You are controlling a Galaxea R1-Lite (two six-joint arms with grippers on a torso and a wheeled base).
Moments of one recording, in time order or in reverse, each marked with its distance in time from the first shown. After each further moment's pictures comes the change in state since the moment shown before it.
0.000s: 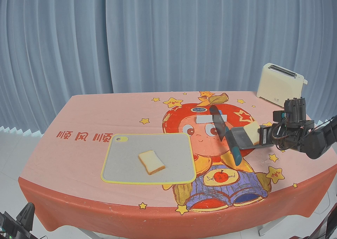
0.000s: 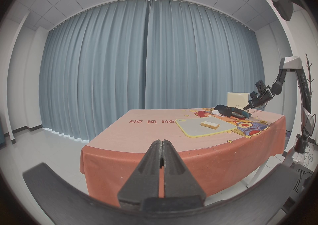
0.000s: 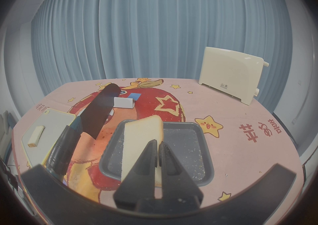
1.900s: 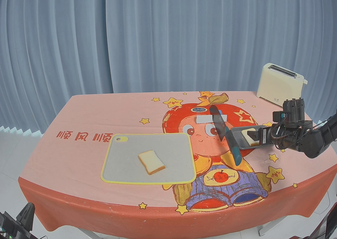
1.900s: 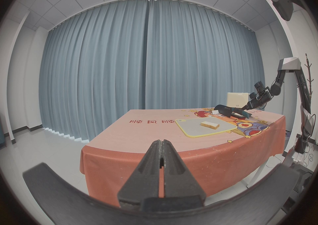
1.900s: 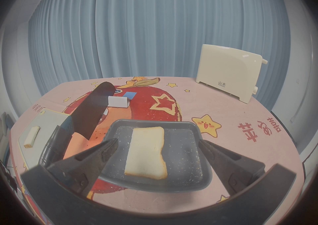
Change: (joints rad) left arm 0.000 0.000 0.000 0.000 0.000 0.000; right arm -0.013 0.029 -0.013 -0.005 -0.012 0.003
